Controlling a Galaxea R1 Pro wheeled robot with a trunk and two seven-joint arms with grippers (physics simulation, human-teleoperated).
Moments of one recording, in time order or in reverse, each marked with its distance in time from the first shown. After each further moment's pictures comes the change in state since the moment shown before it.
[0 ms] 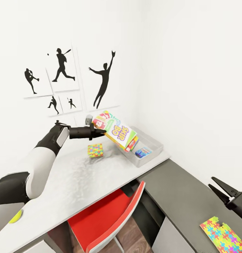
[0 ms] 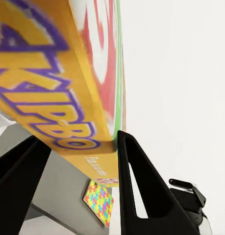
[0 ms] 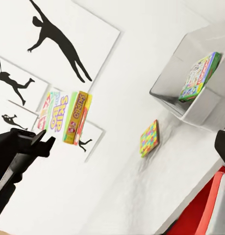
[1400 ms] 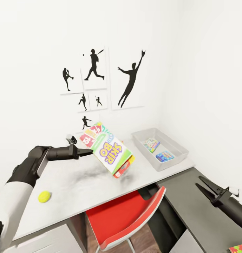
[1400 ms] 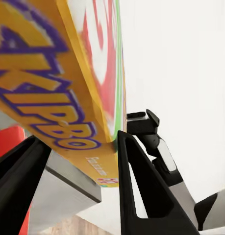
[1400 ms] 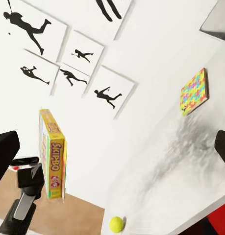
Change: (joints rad) left arm 0.372 0.197 -0.151 -0.429 -0.007 0.013 -0.537; right arm -0.014 0.035 0.094 0.000 -0.007 0.009 -0.020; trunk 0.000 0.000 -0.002
